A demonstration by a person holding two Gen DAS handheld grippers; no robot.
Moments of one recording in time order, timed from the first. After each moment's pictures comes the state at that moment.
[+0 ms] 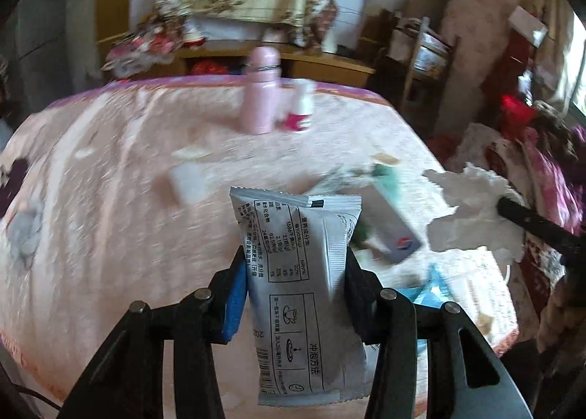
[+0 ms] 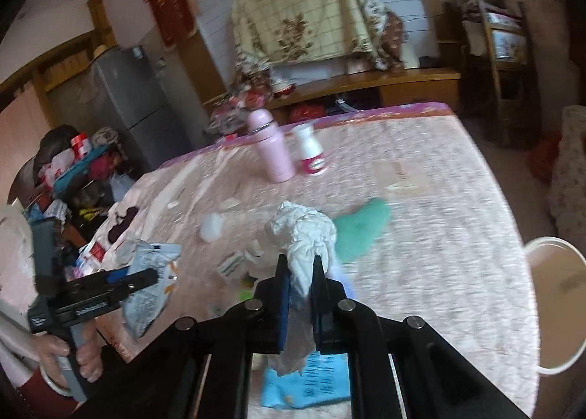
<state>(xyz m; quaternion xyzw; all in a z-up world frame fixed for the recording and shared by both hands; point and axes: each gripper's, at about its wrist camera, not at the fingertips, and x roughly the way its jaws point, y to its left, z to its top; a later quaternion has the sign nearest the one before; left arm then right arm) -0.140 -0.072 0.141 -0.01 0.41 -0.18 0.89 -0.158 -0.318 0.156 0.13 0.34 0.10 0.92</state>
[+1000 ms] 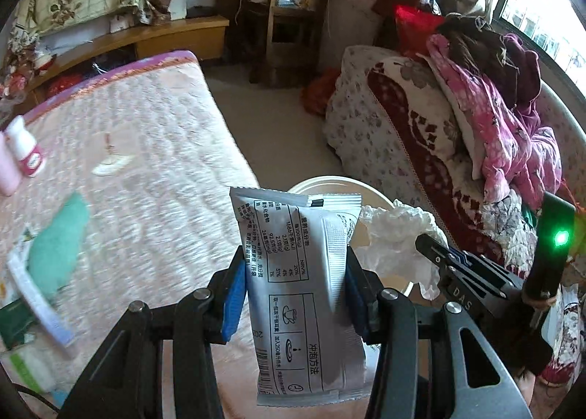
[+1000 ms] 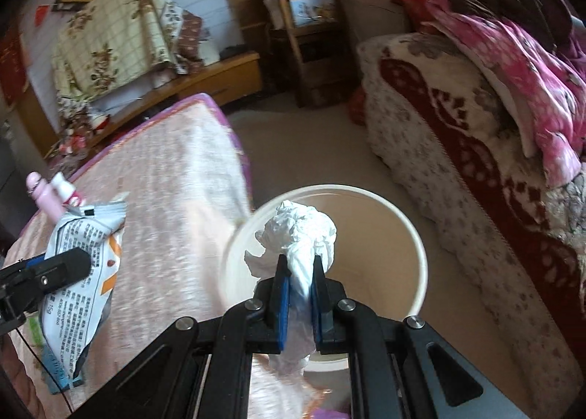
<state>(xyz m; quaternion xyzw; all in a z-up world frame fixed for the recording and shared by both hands) -0.140 -0.453 0.110 0.07 0.46 -0.34 0.82 -0.221 -0.617 0.088 0.18 0.39 -0.21 0.88</state>
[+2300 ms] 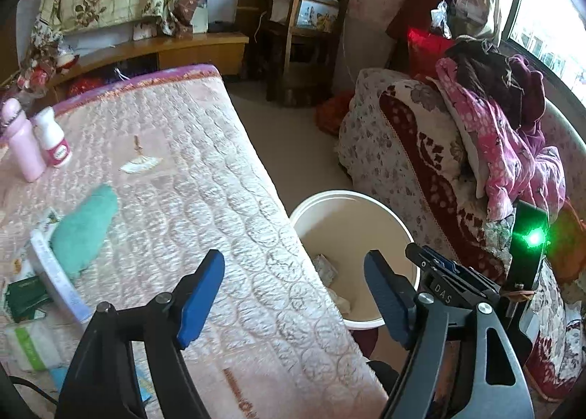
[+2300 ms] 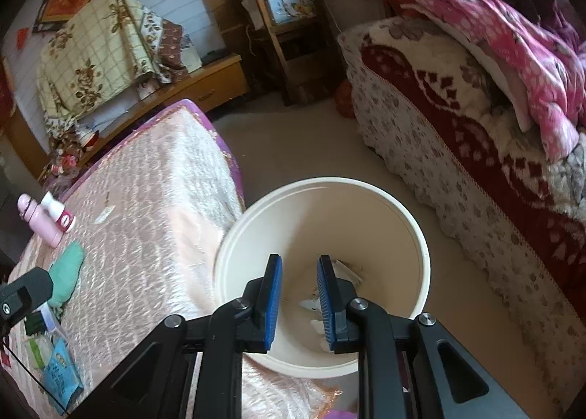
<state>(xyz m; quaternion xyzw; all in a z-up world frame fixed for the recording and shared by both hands) -0.162 -0.412 0.132 0.04 0.42 -0.32 0.85 -0.222 -0.613 0.076 0.21 0.37 -0.23 0.87</state>
